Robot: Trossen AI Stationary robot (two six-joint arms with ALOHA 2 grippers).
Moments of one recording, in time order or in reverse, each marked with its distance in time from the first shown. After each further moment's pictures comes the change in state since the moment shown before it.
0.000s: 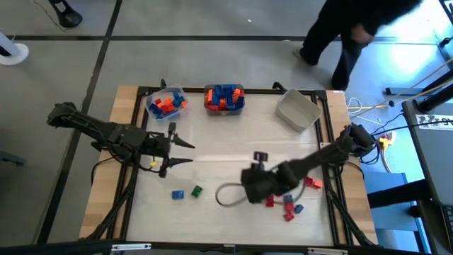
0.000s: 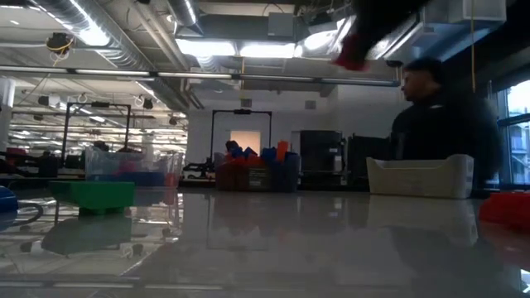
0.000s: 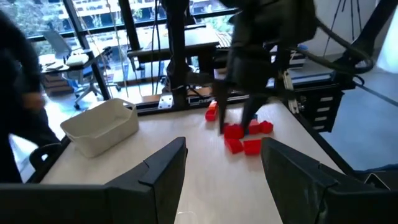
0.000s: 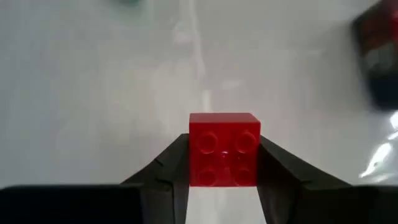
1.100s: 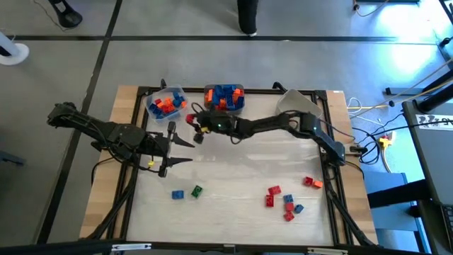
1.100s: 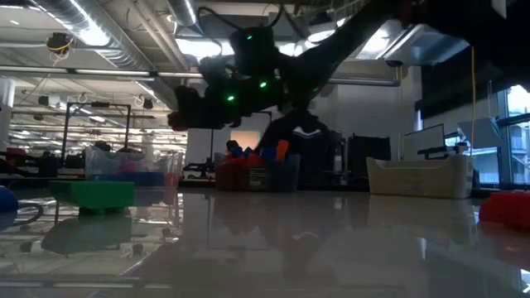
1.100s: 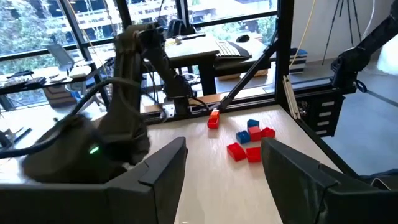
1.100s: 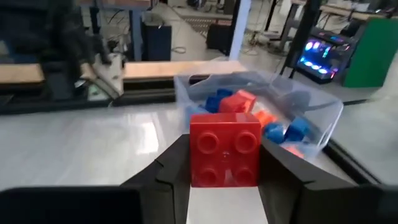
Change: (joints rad) left arm -0.001 -0.008 0.000 0.028 0.000 0.042; right arm -0.645 0.506 0.058 1.470 -0.292 -0.547
